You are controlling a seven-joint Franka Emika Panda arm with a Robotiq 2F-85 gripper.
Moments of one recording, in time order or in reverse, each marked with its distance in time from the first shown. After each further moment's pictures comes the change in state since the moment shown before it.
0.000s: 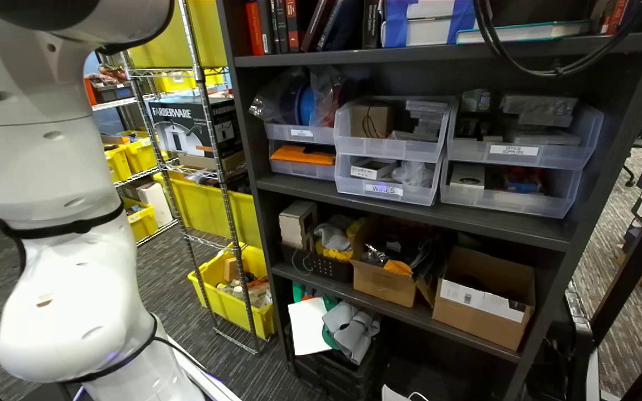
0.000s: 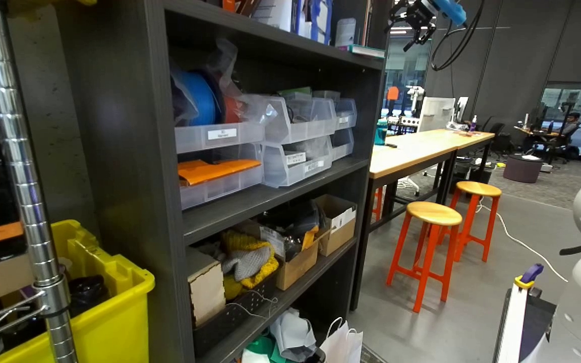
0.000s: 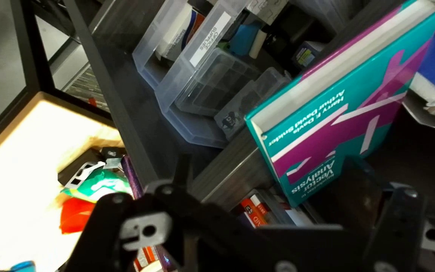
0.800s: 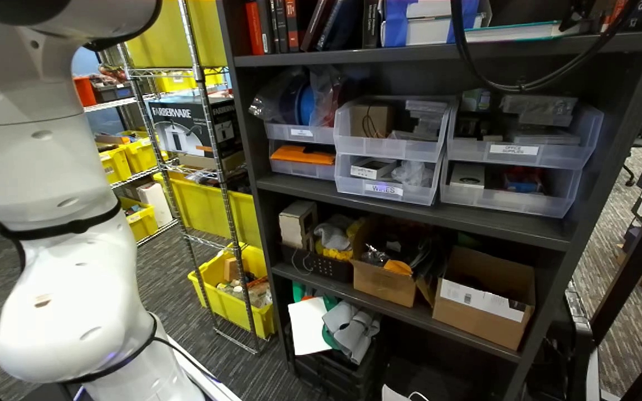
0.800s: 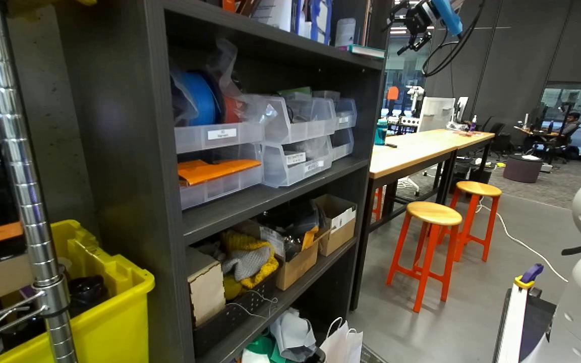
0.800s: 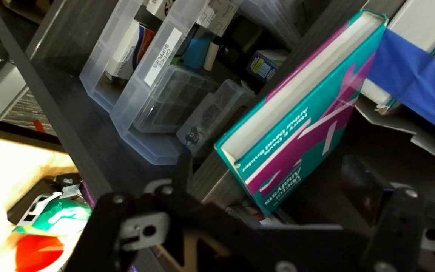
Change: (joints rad) arm -0.008 -0.034 -0.004 -0.101 0.199 0.002 -0.067
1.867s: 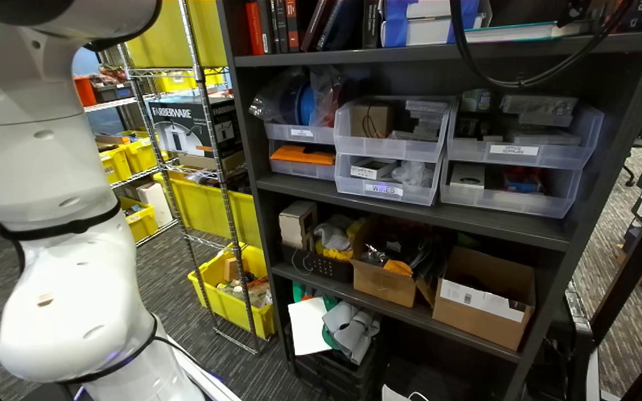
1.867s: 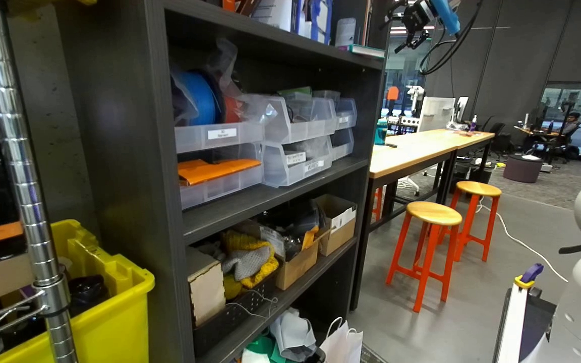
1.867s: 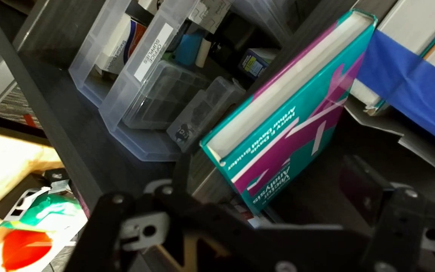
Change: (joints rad) arm 0.019 0.000 -0.009 0.005 0.010 0.010 -0.021
